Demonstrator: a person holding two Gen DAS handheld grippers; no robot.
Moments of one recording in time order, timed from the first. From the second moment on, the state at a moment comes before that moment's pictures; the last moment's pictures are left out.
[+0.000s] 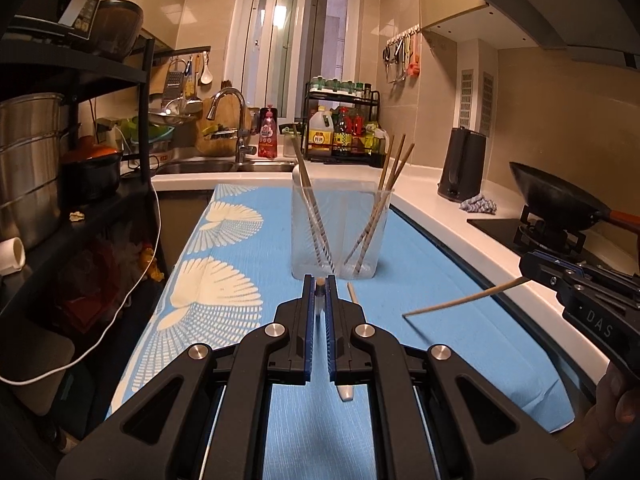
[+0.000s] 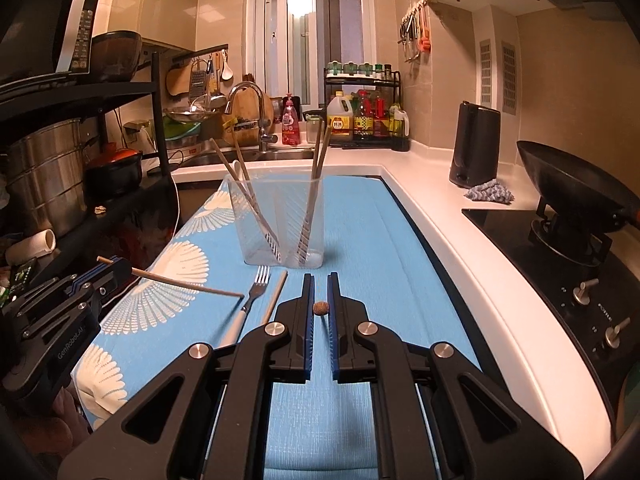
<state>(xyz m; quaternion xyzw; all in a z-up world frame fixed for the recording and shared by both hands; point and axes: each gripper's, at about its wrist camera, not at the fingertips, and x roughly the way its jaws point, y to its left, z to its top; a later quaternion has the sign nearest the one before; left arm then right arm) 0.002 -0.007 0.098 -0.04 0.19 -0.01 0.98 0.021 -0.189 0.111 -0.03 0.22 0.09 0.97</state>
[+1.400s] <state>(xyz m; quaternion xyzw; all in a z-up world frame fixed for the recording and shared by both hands) 0.189 0.010 0.300 -0.07 0.17 -0.08 0.98 0.191 -0.144 0.312 -0.01 0.12 0.17 0.98</state>
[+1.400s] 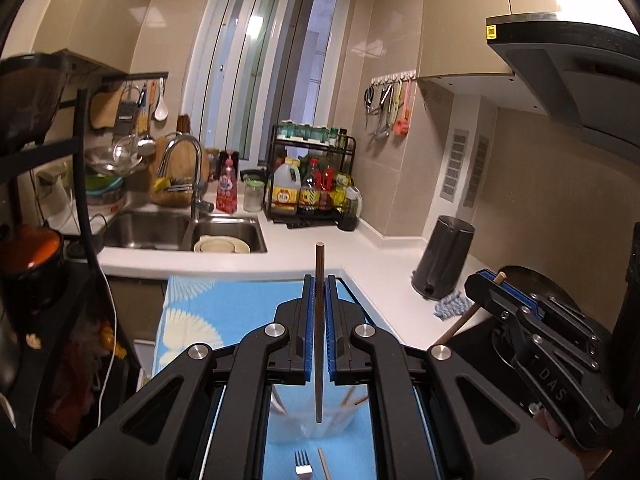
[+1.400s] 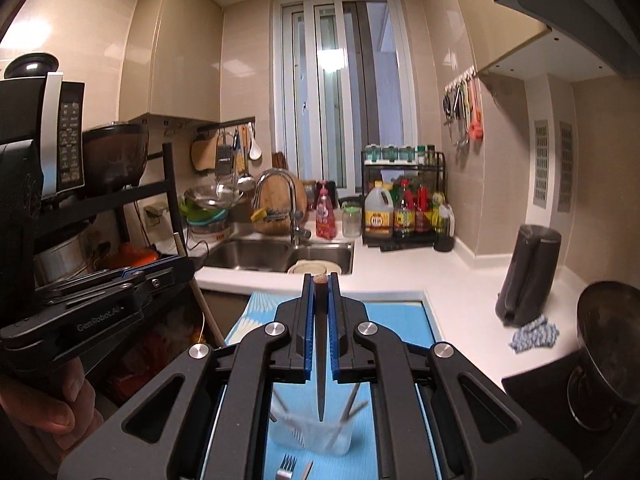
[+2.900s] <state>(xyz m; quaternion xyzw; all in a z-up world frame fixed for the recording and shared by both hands) 0.068 0.035 0.144 -0.06 0.21 -0.03 0.98 0.080 -0.171 0.160 -0.01 0.16 0.12 0.98</state>
